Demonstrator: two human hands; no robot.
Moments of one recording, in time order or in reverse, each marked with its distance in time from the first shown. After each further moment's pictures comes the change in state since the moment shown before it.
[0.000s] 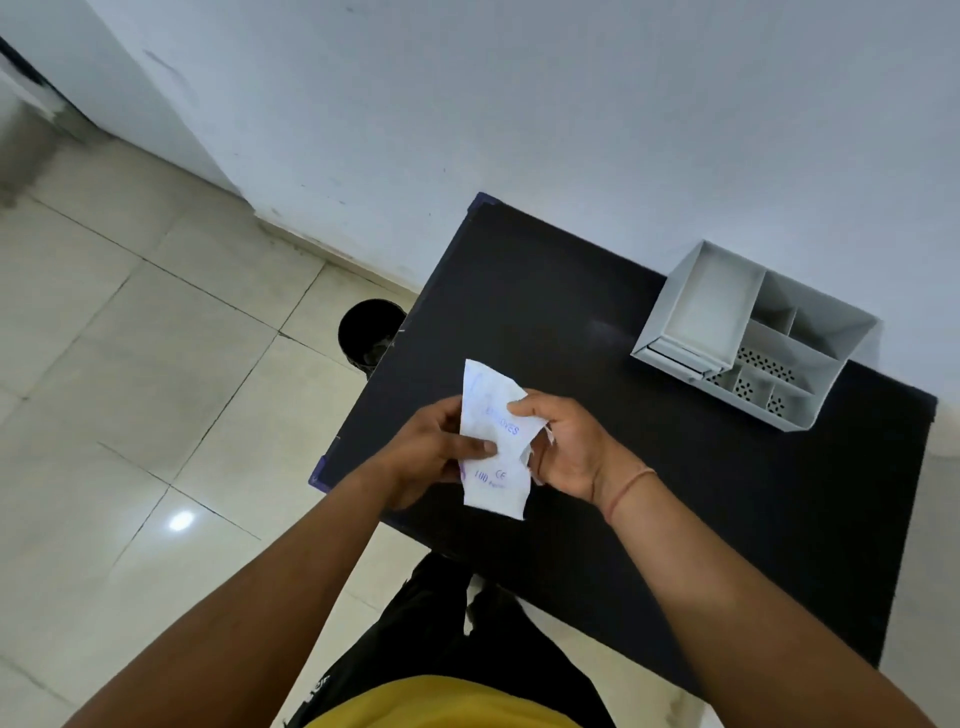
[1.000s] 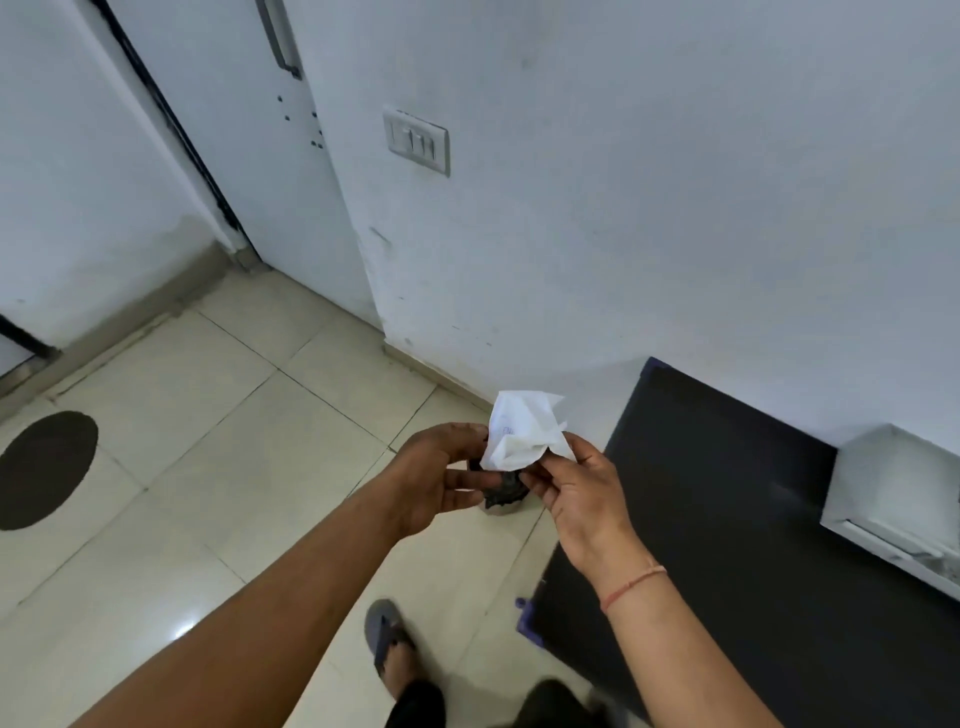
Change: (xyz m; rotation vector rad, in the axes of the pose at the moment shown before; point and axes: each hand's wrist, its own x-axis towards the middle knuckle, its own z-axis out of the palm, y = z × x) left_hand -0.120 0.108 -0.312 -0.307 0.187 0.059; right_hand 0.123 0.004 0.333 -0.012 0.318 -0.542
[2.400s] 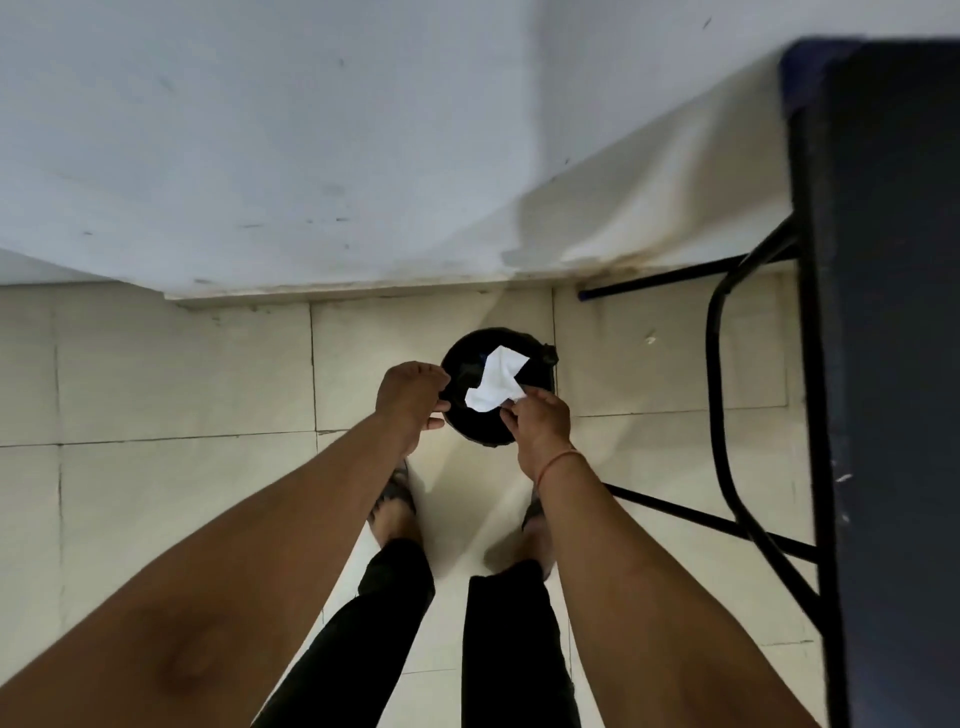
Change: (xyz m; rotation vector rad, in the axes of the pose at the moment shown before) left_hand 0.598 -0.094 -0.085 0.742 0.034 -0.326; right_hand 0.471 0.348 -0.064 0.384 0.853 0.474
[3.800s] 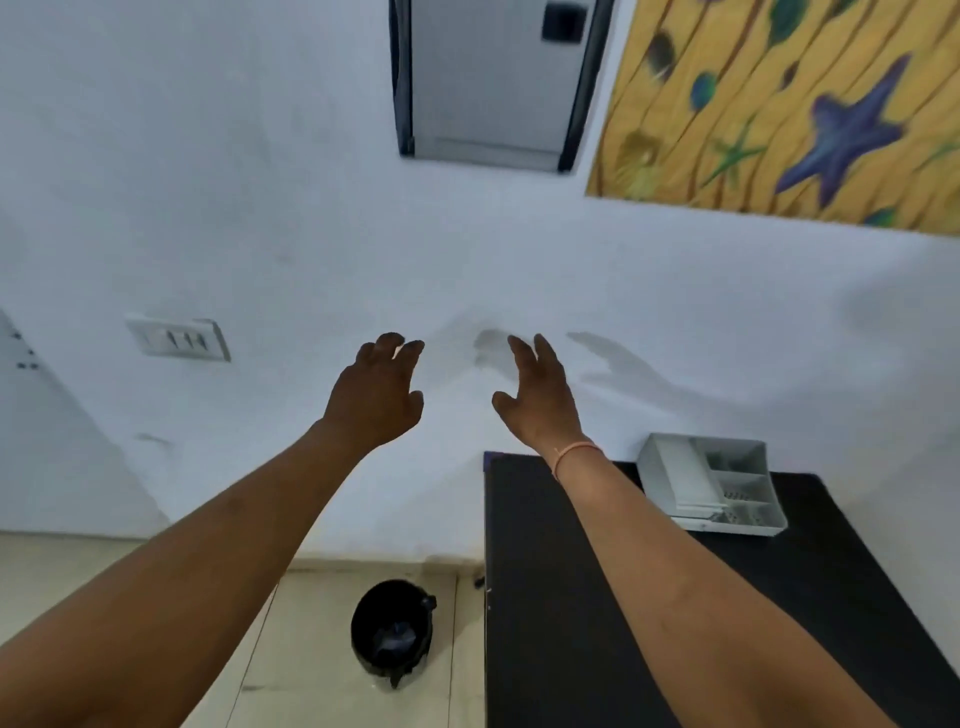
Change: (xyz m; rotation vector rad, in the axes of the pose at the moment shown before) left_hand -0.591 0.213 -0.009 0.890 0.771 1.294; right_hand -0.543 -0.355 -0.214 -1.058 0.062 -1.554
